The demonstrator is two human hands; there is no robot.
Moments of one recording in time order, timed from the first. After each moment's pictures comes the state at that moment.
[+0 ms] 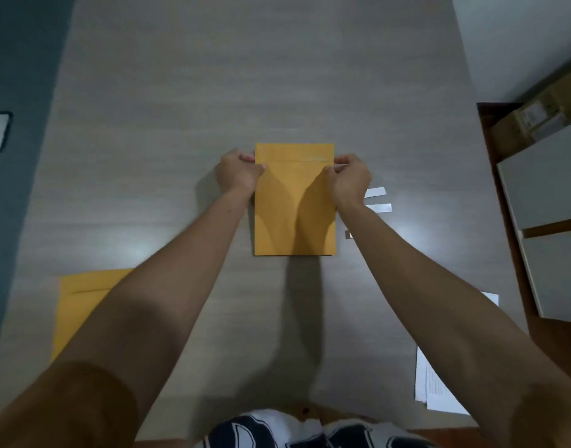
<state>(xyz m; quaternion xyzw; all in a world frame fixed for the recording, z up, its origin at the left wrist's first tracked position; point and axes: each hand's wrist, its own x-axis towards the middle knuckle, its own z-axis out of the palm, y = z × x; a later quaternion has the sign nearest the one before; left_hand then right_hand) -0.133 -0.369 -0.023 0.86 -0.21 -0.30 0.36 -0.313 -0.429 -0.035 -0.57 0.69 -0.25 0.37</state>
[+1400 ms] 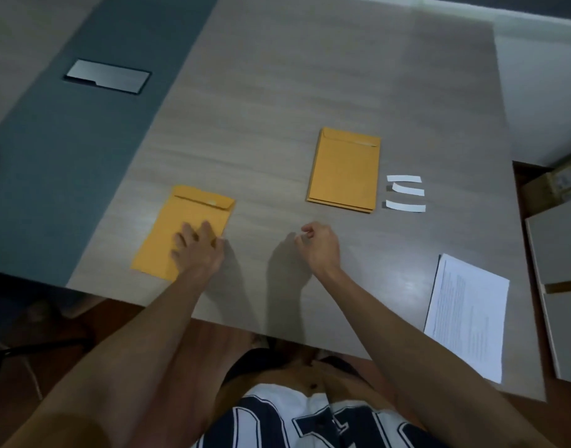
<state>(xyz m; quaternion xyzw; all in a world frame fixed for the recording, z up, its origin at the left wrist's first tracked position) -0.121 -0.006 -0.063 0.94 -0.24 -0.25 0.02 -0.320 -0.161 -0.042 -0.77 0.52 -0.09 0.37</state>
